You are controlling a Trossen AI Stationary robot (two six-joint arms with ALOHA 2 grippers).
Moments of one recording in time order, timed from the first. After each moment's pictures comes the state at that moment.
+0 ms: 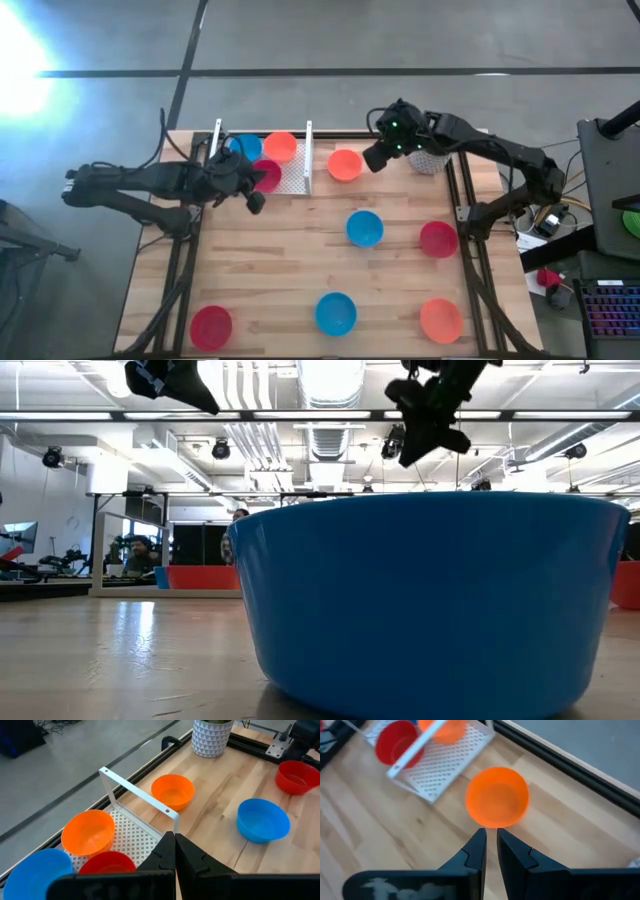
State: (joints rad) left arm -0.05 0.97 1.07 -0.73 -0.58 -0.44; right arm -0.46 1.42 1.35 -0.85 0.02 0.47
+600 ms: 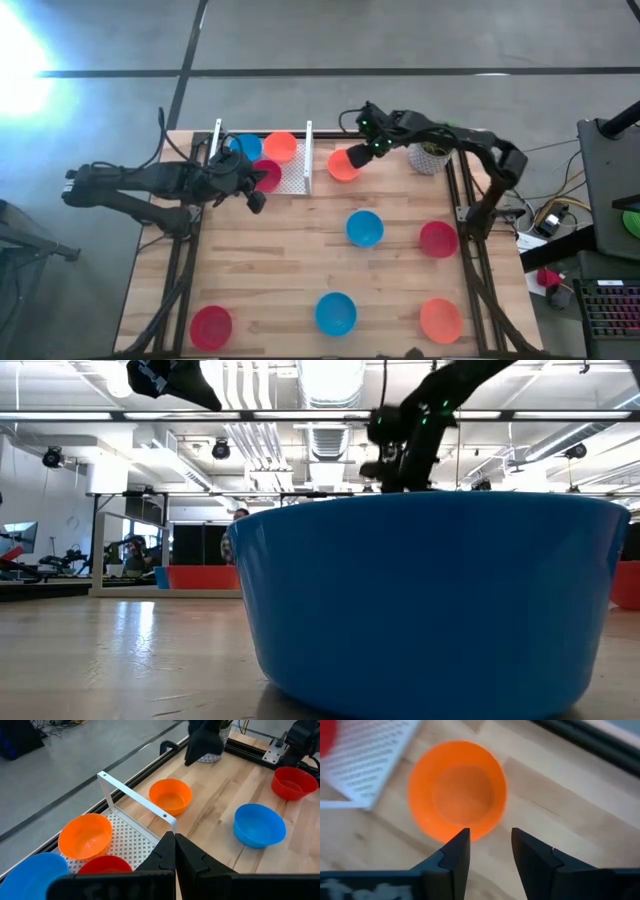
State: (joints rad) left arm -0.05 0.97 1.07 -0.71 -0.59 -0.44; right arm -0.57 1.75 1.39 -0.81 -0.01 0.50
